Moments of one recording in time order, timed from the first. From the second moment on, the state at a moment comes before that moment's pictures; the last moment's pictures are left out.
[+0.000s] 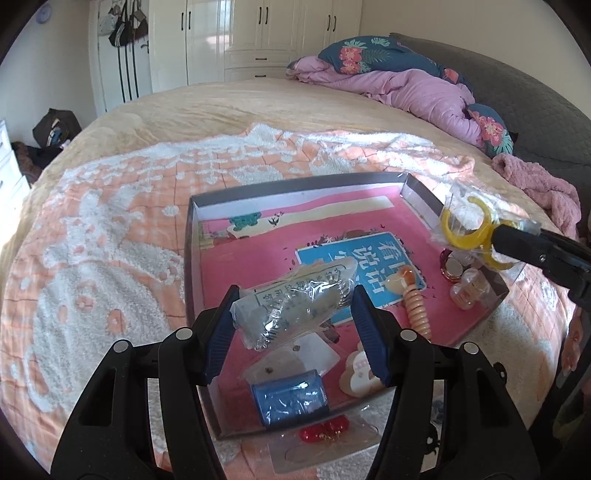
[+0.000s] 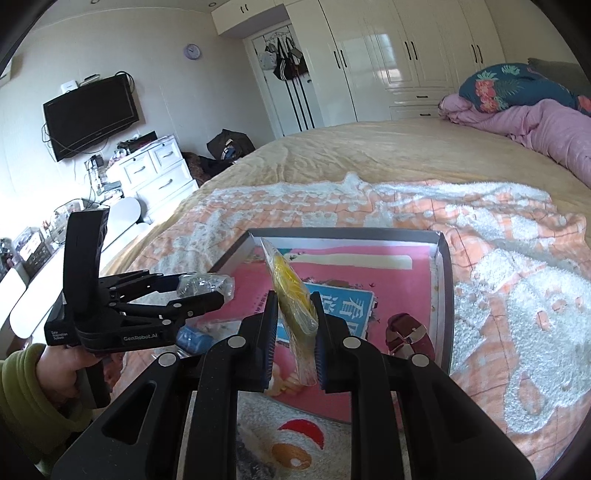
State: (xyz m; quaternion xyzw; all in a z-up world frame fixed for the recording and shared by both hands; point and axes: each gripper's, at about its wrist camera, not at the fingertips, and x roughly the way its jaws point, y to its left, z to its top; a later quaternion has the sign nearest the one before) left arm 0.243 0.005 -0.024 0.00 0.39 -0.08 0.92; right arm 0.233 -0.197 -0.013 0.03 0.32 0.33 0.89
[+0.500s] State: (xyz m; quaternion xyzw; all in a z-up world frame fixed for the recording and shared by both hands) left arm 0.253 0.005 -0.046 0.00 0.41 -0.09 0.91; right arm 0.248 -0.197 -0.058 0.03 0.36 0.30 0.88
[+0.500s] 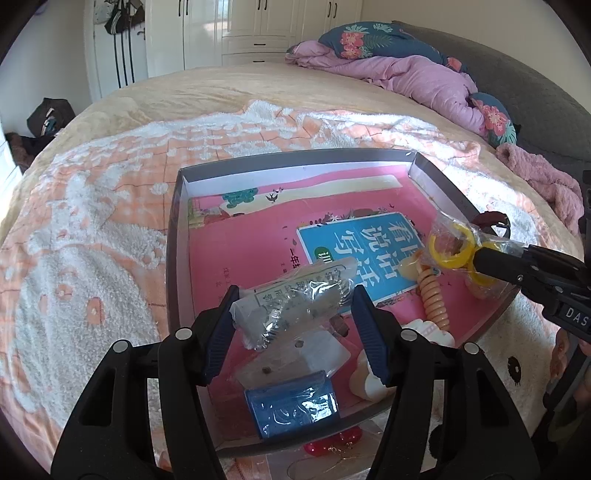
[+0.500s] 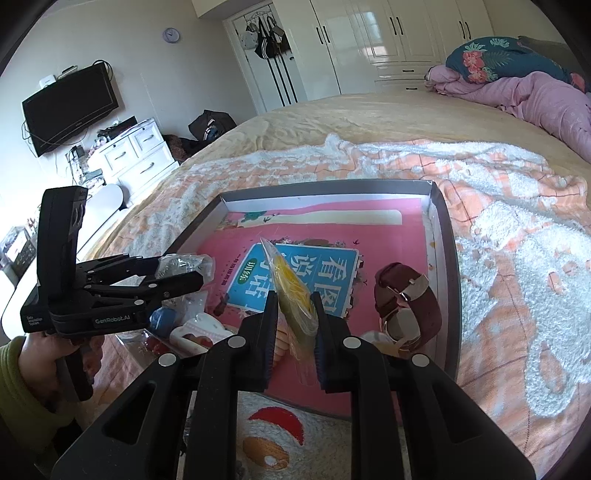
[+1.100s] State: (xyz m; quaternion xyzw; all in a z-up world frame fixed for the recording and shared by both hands) left arm 0.254 0.003 -0.049 0.00 0.42 -0.09 0.90; right arm 0.228 -0.213 -0.045 0.05 0.34 0.29 0.89
